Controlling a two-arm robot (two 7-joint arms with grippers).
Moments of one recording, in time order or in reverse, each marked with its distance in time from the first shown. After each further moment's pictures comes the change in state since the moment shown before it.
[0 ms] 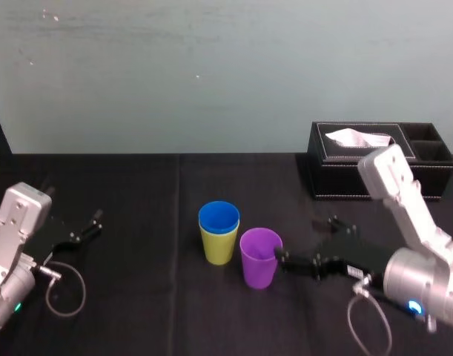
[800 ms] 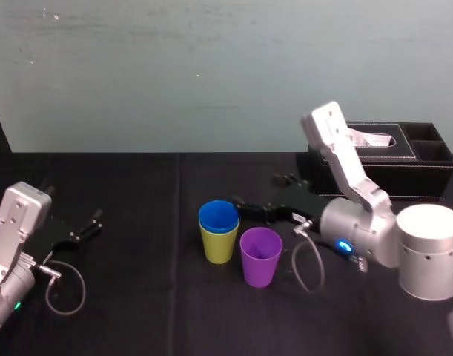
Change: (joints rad) left arm 0.000 0.000 0.000 0.000 0.000 0.000 0.000; right arm 0.278 -0.216 -0.112 0.321 -0.067 -0.042 -0.019
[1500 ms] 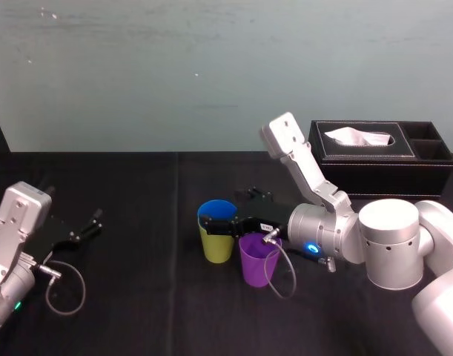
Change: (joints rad) left arm 0.000 0.000 0.000 0.000 0.000 0.000 0.000; right arm 0.102 -0.047 -0.107 0.143 0.004 -0.012 0.088
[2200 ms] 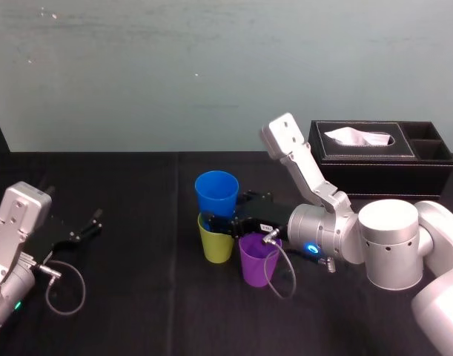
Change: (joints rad) left arm 0.000 0.000 0.000 0.000 0.000 0.000 0.000; right arm 0.000 0.000 -0.001 0.002 0.000 -0.001 0.000
